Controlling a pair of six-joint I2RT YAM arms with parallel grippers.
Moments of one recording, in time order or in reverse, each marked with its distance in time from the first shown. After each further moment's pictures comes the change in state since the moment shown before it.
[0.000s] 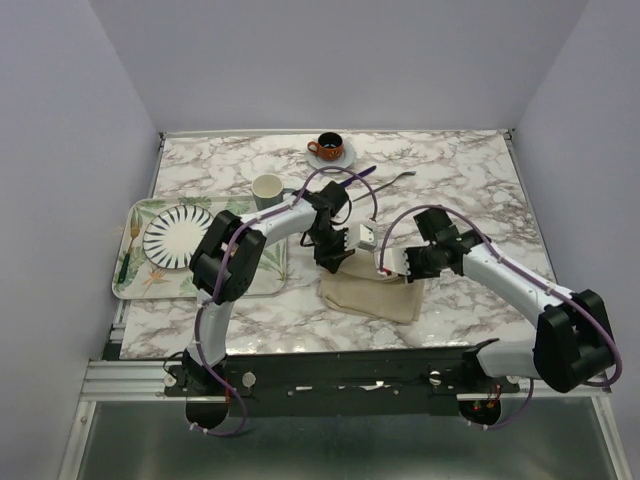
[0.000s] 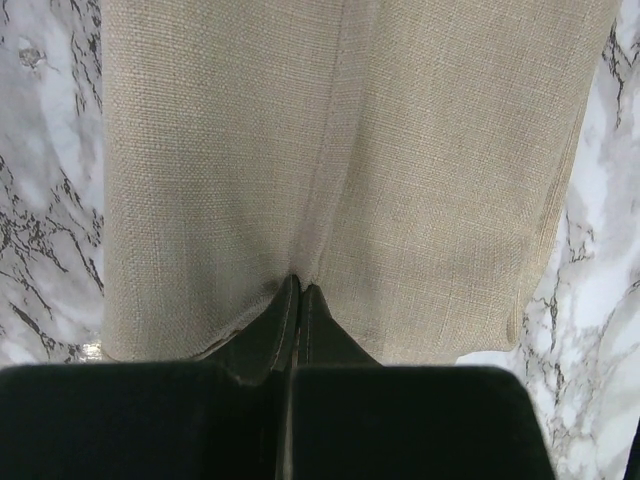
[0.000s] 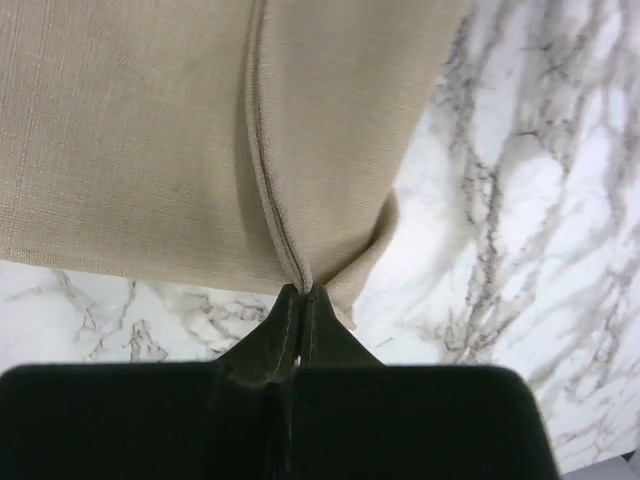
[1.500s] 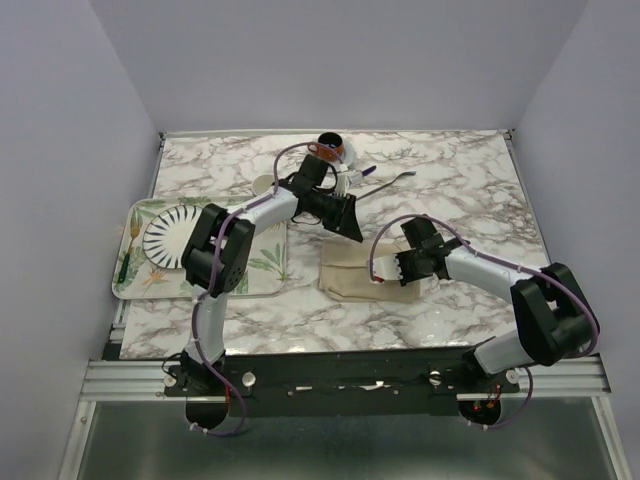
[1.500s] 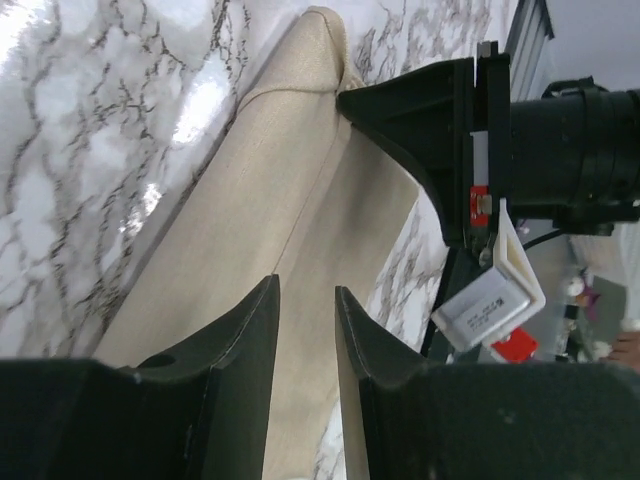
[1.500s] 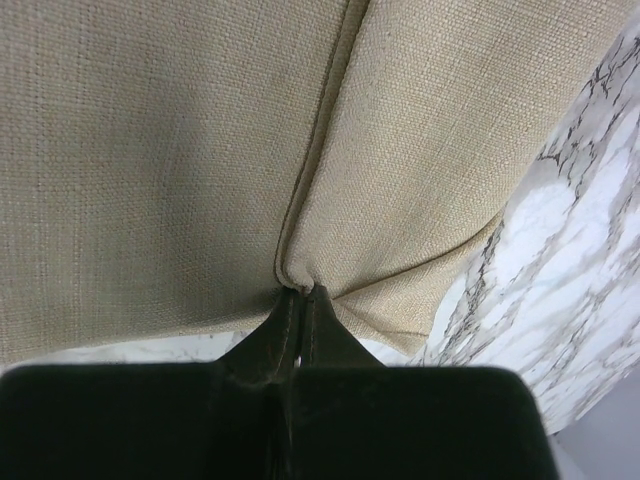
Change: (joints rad) left arm 0.145 -0.007 0.010 0.493 0.359 -1.015; right arm 0.031 0.152 -0.072 0.261 0.149 -0.082
